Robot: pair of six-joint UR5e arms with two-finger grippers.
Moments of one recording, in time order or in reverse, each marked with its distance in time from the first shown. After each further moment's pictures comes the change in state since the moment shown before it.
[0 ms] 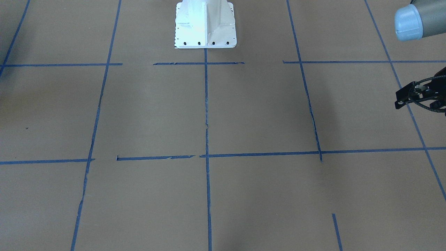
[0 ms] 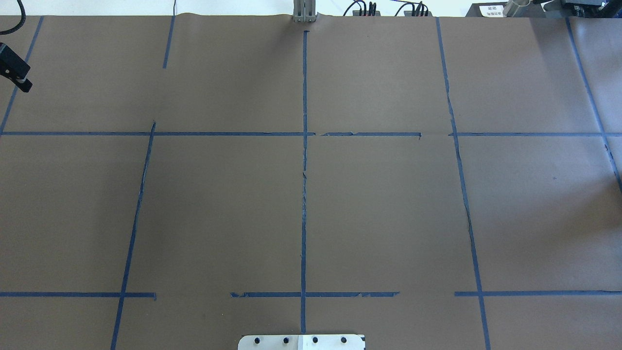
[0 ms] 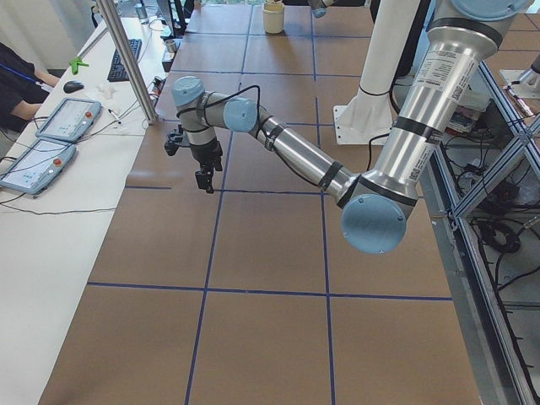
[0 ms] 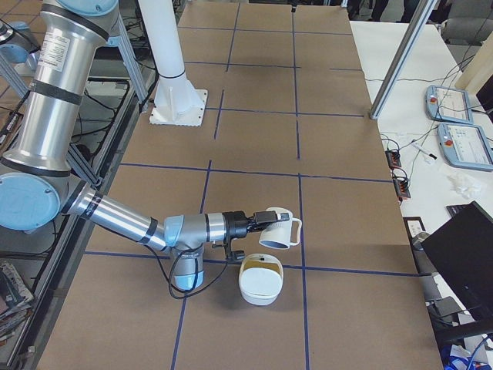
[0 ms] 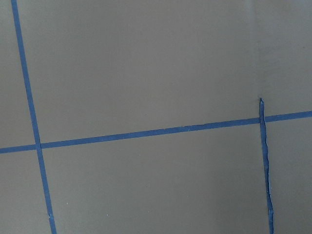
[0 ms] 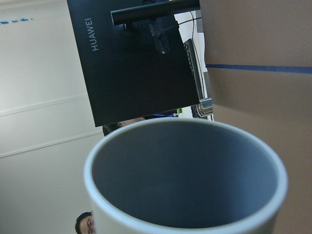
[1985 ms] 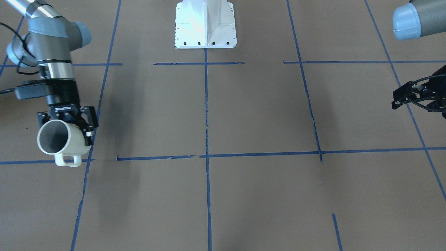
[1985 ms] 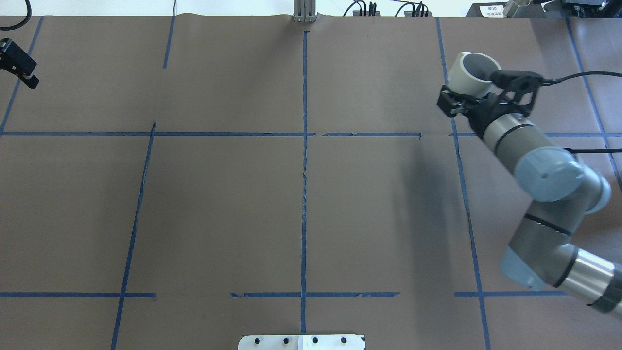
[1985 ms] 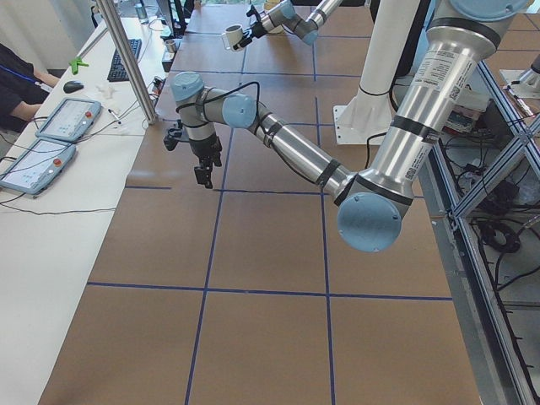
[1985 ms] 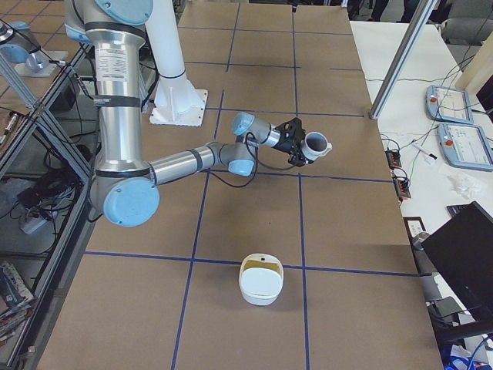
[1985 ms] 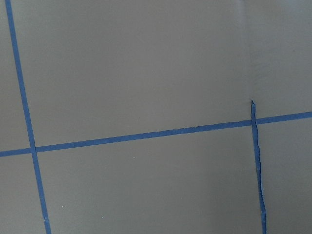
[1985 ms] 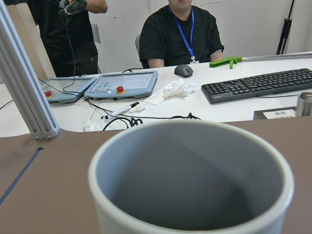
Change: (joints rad) left arm 0.010 -0.031 -0.004 0.003 -0.010 -0.023; right arm -0.531 0.527 0.345 -1.248 -0.366 -1.435
